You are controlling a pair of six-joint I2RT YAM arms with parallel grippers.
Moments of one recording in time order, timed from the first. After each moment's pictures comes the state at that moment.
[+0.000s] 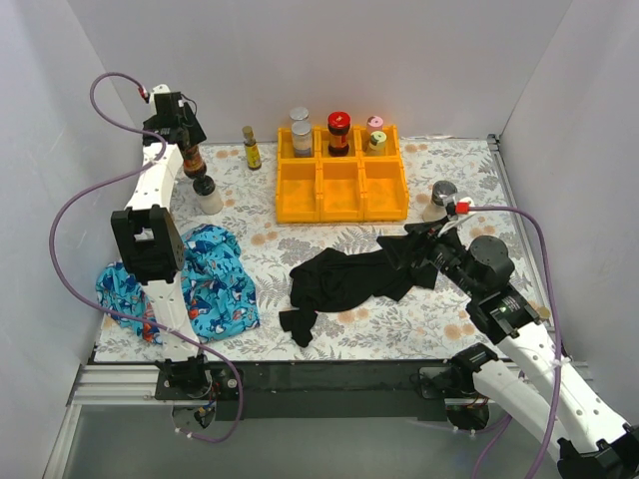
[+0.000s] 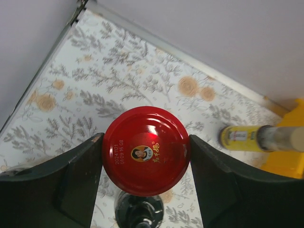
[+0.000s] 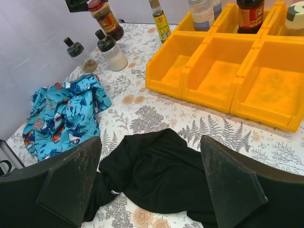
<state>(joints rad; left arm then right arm) 0.07 2.10 1.99 -0.48 -0.29 -0.34 0.51 0.63 0.62 -0.03 -0.19 0.36</state>
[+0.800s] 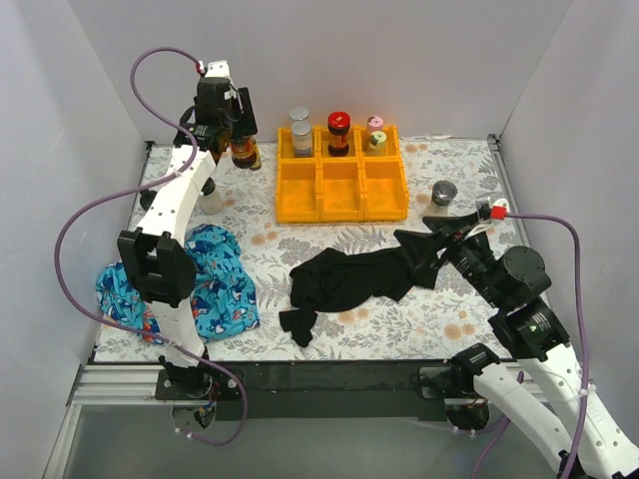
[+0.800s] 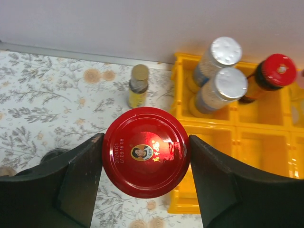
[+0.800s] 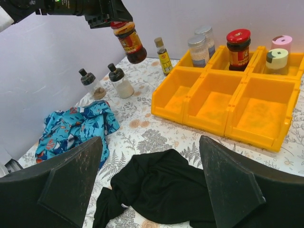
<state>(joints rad) -0.19 1.92 1.97 -0.51 -0.24 -0.23 0.51 0.53 0.74 -0.15 -0.14 0.36</state>
